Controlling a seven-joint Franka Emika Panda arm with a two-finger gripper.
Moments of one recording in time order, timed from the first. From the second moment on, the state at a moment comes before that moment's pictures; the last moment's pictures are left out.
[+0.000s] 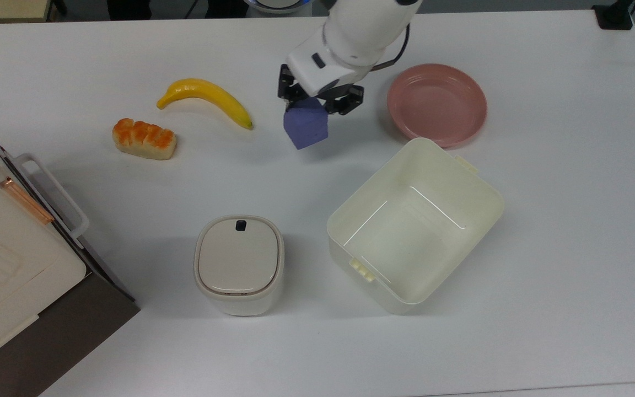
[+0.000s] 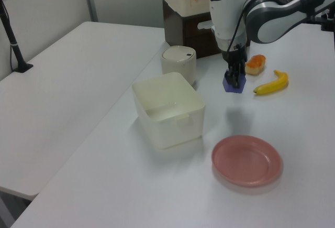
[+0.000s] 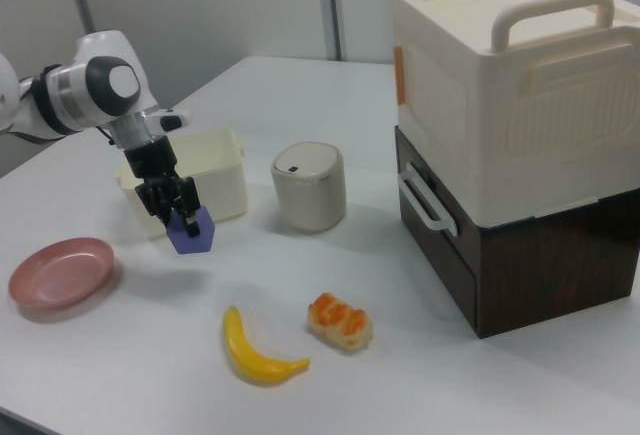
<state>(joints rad) -0.14 0.23 0.42 -1.81 -0.38 1.80 0.51</state>
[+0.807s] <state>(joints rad) -0.14 0.25 0.41 -1.81 -0.42 1.80 0.50</state>
